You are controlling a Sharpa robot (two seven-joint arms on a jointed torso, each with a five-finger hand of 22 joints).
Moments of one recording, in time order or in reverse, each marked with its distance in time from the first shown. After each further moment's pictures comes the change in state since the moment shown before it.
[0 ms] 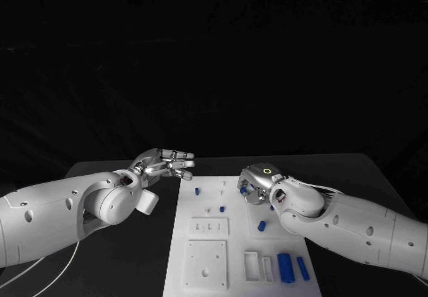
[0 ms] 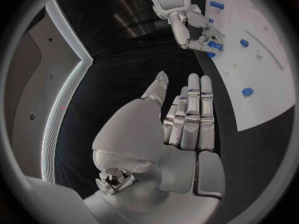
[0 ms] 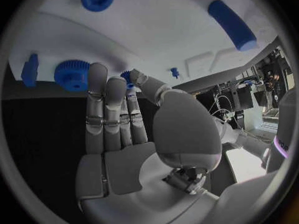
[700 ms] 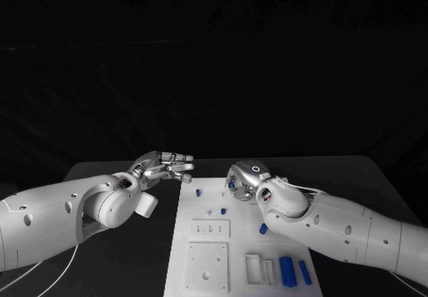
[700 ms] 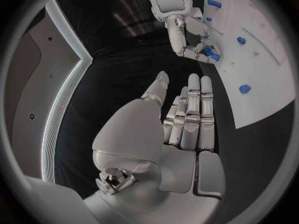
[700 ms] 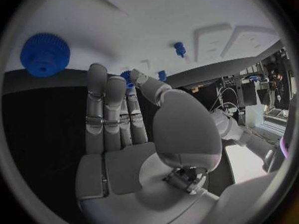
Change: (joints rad) left arm 0.000 0.009 0.000 -0.009 -0.005 0.007 0.003; left_hand 0.017 -0.017 -0.003 -0.019 -0.006 -0.008 -0.001 0.000 0.000 -0.006 0.001 0.000 0.001 -0.007 0.007 -0.007 -0.002 0.000 -0.007 0.007 0.008 -0.008; right arm 0.002 0.097 0.010 -0.057 -0.020 -0.088 -0.067; right_hand 0.000 0.000 0.003 0.003 -0.007 0.006 -0.001 -0.001 -0.002 0.005 0.005 0.000 0.000 0.002 -0.001 -0.008 0.008 -0.009 0.004 -0.003 -0.020 0.050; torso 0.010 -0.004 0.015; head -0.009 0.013
